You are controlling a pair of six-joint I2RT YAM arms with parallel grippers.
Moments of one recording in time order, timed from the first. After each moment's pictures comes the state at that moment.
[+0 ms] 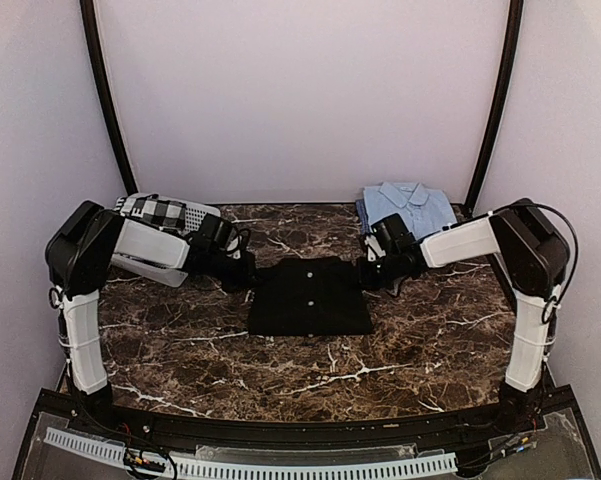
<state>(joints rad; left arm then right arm) -0.47 2.06 1.23 -0.03 0.44 -0.70 0.54 2.02 1.22 -0.11 -0.25 0.51</state>
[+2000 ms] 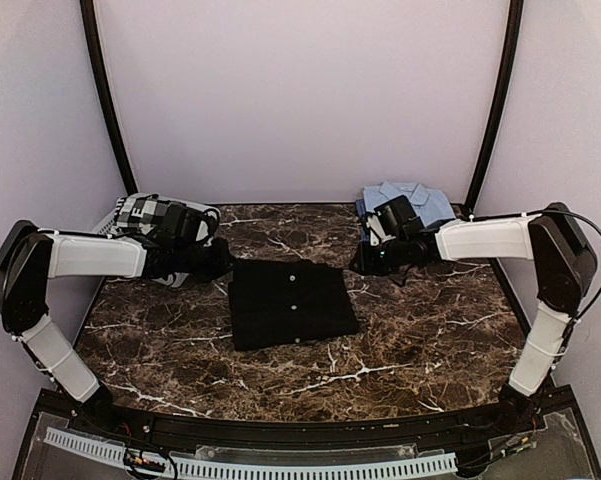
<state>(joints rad) -0.49 1.61 0.93 0.00 0.19 -0.76 0.61 1.78 1.15 -0.20 -0.13 0.45</state>
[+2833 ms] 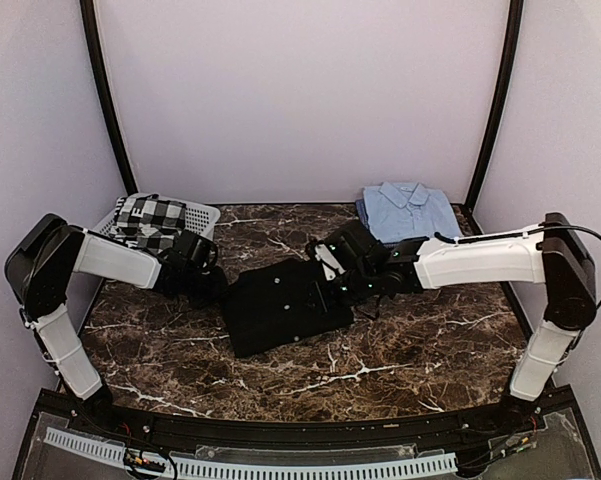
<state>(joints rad) -0.49 1.75 0.86 -0.04 0.02 -0.85 0.94 1.73 1.17 -0.29 -0.05 0.43</state>
